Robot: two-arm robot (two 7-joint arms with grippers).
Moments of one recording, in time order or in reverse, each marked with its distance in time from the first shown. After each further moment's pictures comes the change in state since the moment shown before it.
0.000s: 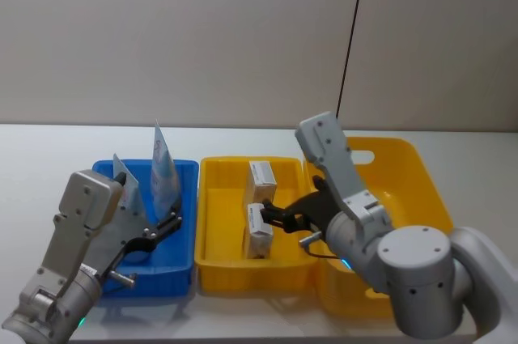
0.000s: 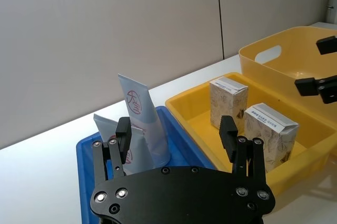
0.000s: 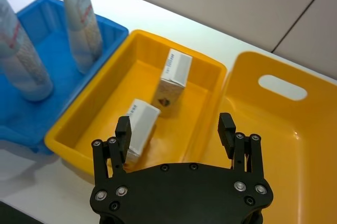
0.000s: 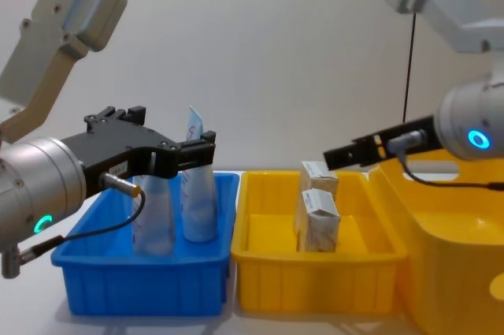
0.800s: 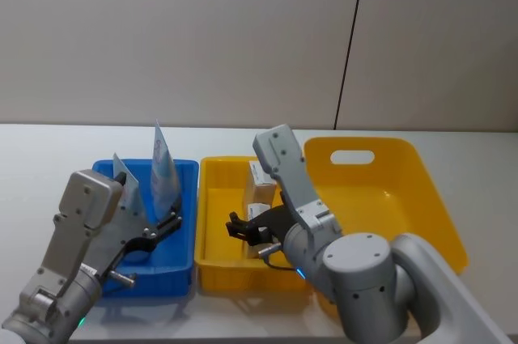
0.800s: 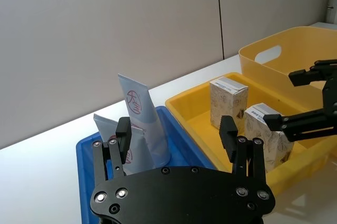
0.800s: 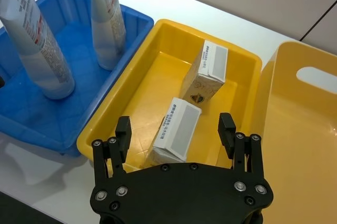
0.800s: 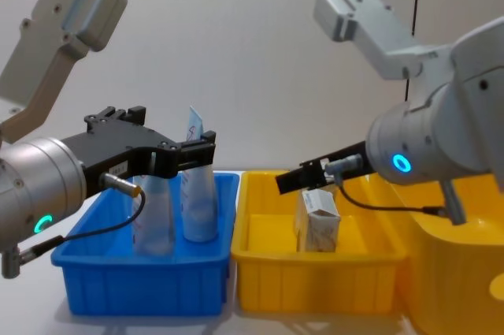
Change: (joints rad) left arm 0.000 0.000 0.000 0.000 0.000 0.000 0.000; right arm 0.023 -0.122 -0.045 0.098 -0.036 0.020 -0.052
